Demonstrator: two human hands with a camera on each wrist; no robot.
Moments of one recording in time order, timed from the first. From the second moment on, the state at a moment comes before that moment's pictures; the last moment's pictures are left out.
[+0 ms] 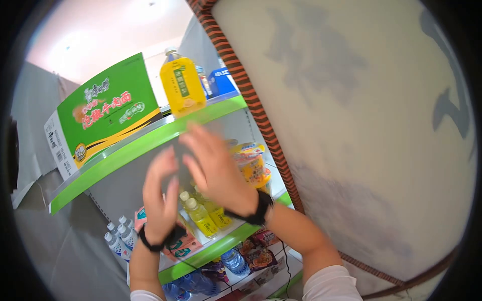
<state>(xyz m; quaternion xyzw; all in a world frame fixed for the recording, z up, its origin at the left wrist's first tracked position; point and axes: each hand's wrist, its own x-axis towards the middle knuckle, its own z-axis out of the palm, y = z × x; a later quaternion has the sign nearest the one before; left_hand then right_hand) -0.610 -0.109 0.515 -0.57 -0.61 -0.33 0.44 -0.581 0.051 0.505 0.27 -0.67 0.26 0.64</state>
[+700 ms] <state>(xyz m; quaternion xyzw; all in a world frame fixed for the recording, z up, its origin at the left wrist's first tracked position) -0.493 -0.159 0.161 -0.66 -0.57 -0.36 -0.32 -0.300 -0.056 0.131 -0.30 -0.82 0.34 0.35</state>
